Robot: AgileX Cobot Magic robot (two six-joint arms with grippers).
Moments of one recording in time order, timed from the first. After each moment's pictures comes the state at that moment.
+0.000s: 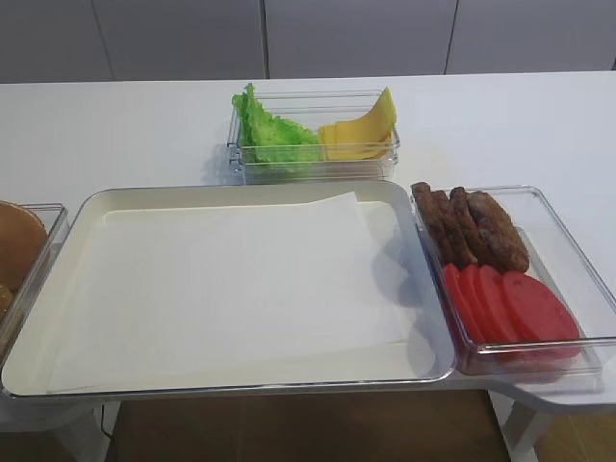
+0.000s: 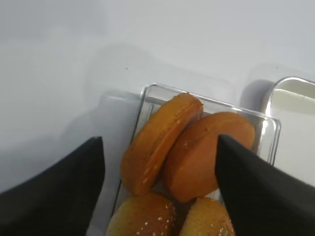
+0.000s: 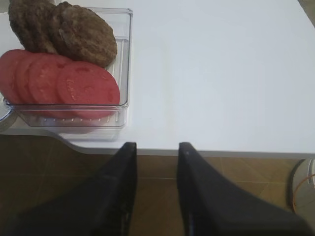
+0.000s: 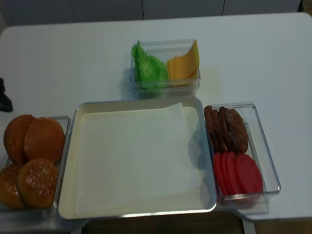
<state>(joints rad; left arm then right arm) 0.39 1.36 -1.11 -0.26 0.98 0.17 -0.01 -0.03 -0.48 0.08 1.15 -0.10</state>
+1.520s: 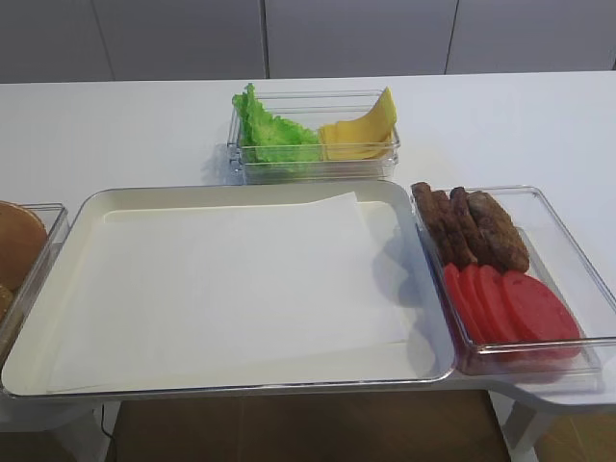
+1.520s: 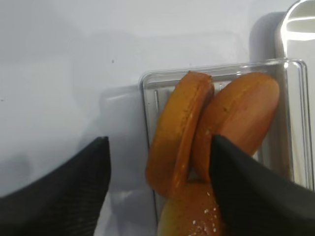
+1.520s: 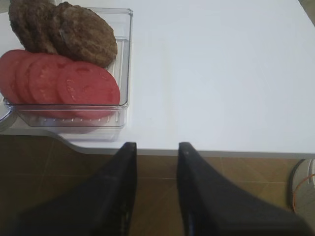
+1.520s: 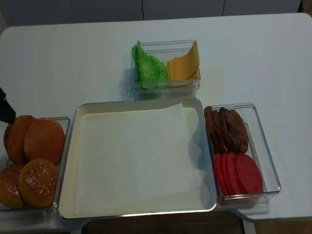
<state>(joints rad) 0.43 1.54 -1.26 -0.29 1.14 0.58 -0.01 -0.03 -0.48 0.08 1.15 -0.10</state>
